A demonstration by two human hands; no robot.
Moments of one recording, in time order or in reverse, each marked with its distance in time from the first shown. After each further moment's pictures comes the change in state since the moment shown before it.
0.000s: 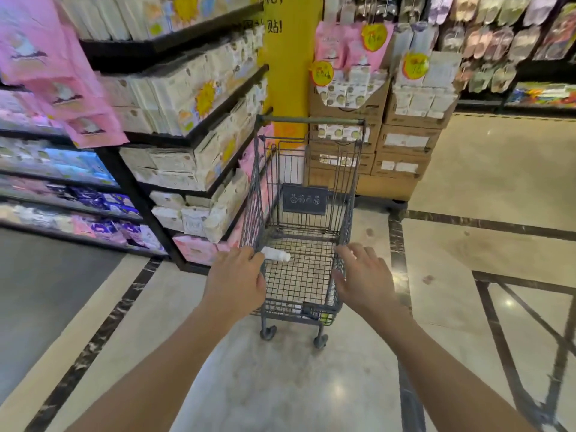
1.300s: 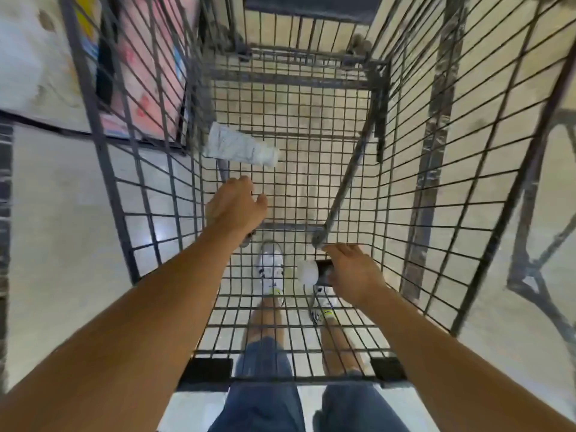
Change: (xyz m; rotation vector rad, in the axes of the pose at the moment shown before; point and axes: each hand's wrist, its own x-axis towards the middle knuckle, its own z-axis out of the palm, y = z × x) left_hand 0.294 -0.085 0.496 -0.425 -0.749 -0.389; right_hand 0.175 0.069 0.453 0.052 -1.080 0.192
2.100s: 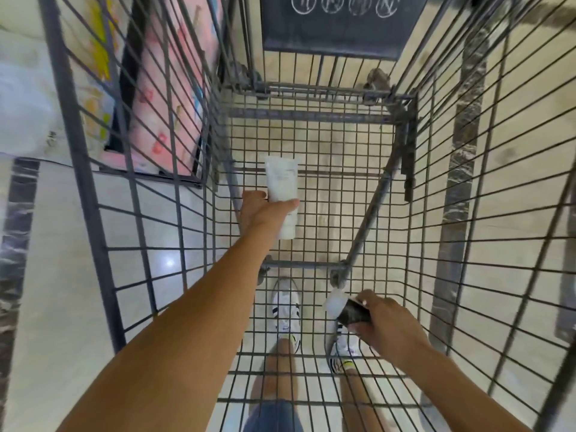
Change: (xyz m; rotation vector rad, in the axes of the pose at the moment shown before) left_hand 0.097 0.009 0.031 -0.823 0.024 -0.388; right_hand 0.019 0.017 0.005 0.185 -0.007 0.074
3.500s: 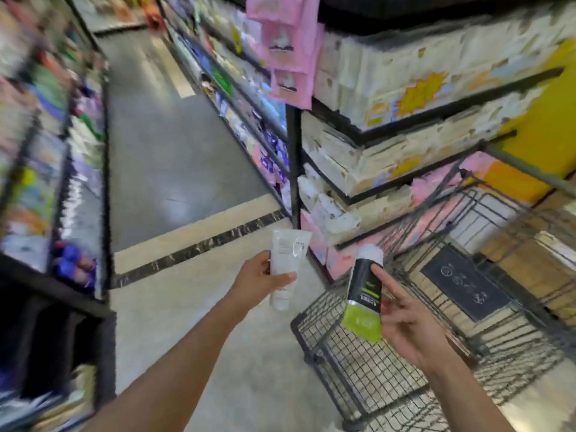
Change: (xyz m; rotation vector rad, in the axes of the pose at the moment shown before) left_hand -0.522 -0.064 -0.259 -0.721 0.486 0.319; right_hand -0.310 -0.161 -0.206 1.215 -0.852 -0.716
